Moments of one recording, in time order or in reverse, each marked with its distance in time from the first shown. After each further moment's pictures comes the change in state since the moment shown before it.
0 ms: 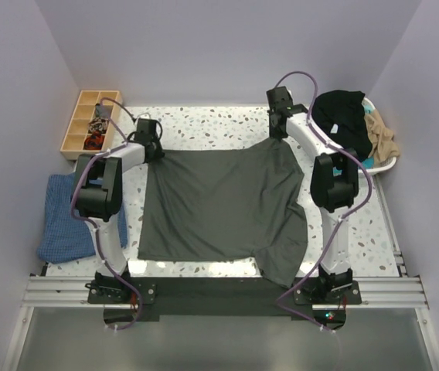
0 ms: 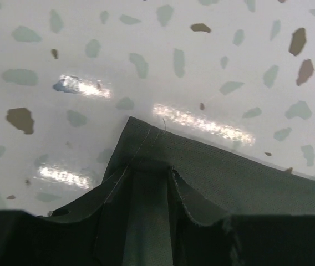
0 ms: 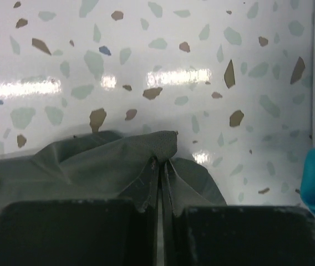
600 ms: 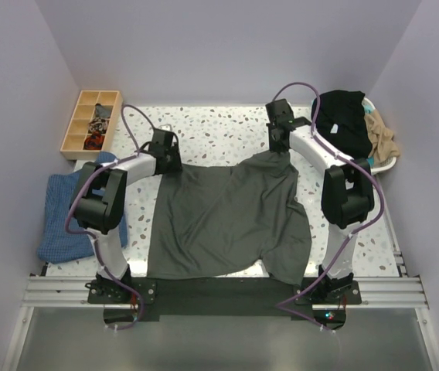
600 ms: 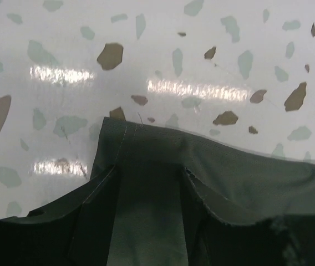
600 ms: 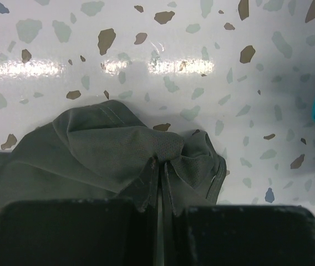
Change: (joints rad) left arm -0.133 -0.157 -0.180 -0.049 0.071 0.018; right arm 0.044 -0.187 -0.266 0.047 -0.021 0.008
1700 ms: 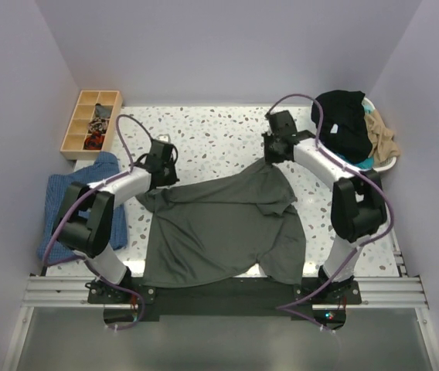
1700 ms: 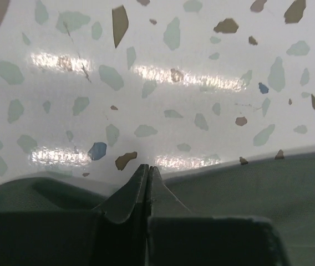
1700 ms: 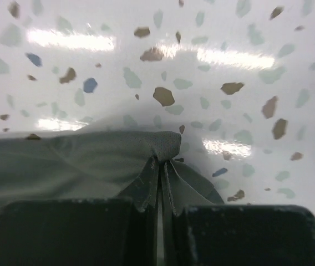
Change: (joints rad) left arm -0.061 -0.208 -0.208 -0.012 -0.018 -0.071; right arm 0.025 -0.091 -0.236 0.117 -0.249 0.040
